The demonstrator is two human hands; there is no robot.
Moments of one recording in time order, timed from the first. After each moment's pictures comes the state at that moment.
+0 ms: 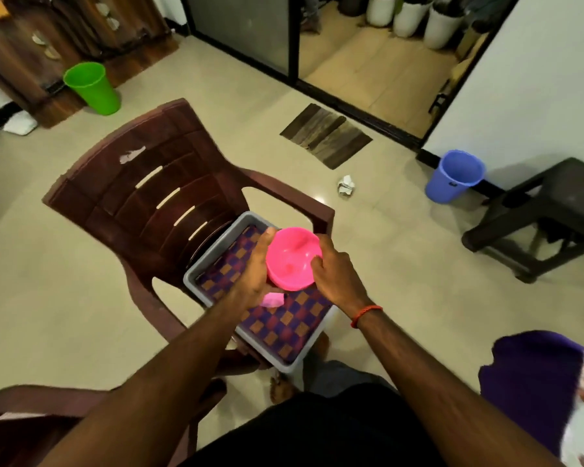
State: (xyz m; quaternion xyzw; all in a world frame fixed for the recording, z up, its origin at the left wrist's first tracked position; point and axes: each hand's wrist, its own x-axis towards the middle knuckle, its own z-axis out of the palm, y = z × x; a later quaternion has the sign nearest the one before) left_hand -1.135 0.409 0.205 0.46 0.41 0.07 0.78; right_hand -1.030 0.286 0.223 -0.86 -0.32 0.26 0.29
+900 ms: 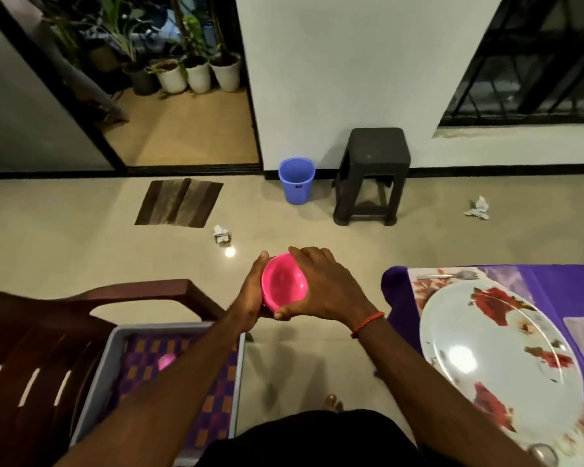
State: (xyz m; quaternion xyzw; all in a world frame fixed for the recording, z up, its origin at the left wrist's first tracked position) left_hand -0.936 0.201 0.246 0.56 0.29 -0.21 0.75; right_hand -0.914 0.032 0.281 -0.93 -0.26 0.10 0.23
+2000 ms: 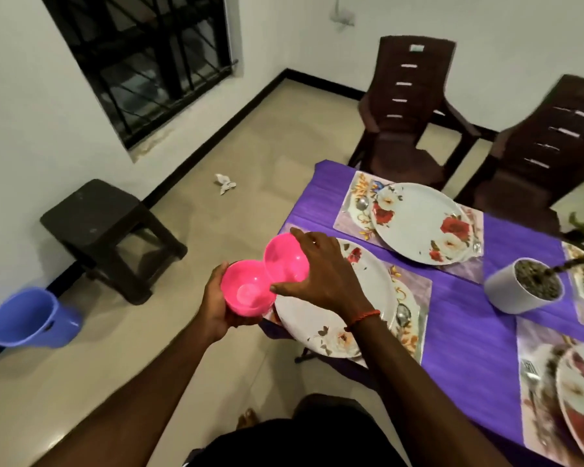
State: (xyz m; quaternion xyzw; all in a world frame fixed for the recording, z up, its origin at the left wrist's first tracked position) left_hand -0.759 -0.063 0.225 0.59 0.08 -0.56 0.58; right_hand -0.927 -0.191 0.294 -0.90 0.34 -0.11 0.24
